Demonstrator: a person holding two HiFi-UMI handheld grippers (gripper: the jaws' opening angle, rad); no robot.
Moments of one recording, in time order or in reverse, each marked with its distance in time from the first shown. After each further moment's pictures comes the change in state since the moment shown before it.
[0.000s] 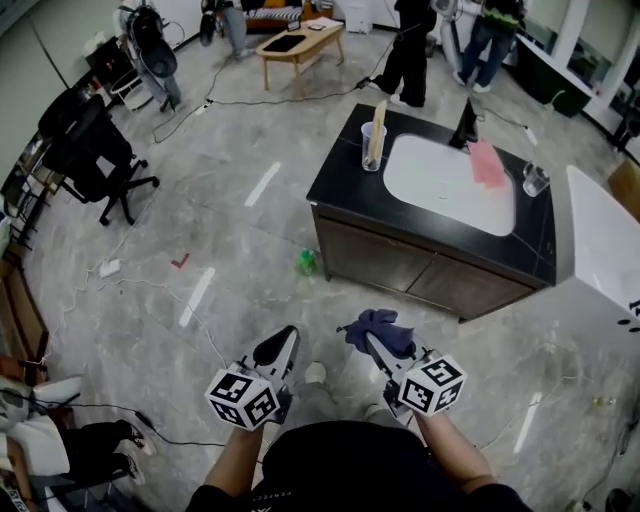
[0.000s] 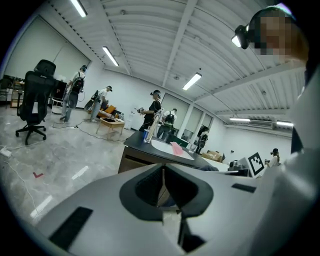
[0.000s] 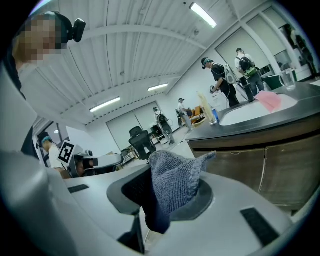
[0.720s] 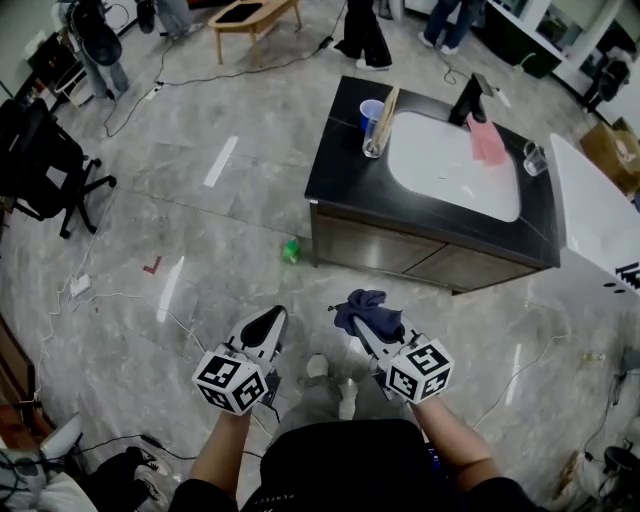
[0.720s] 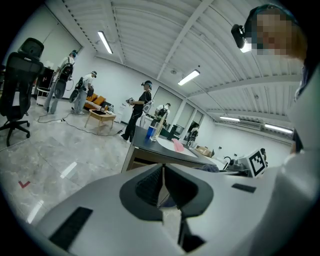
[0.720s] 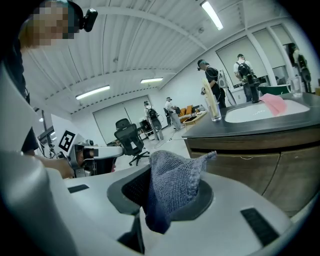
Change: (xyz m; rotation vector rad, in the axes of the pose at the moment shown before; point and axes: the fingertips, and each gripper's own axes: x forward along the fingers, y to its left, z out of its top) left arm 0.058 0.126 0.024 0.000 0.082 -0.144; right arm 0.124 -0.015 -0.001 -0.056 0.055 -0.156
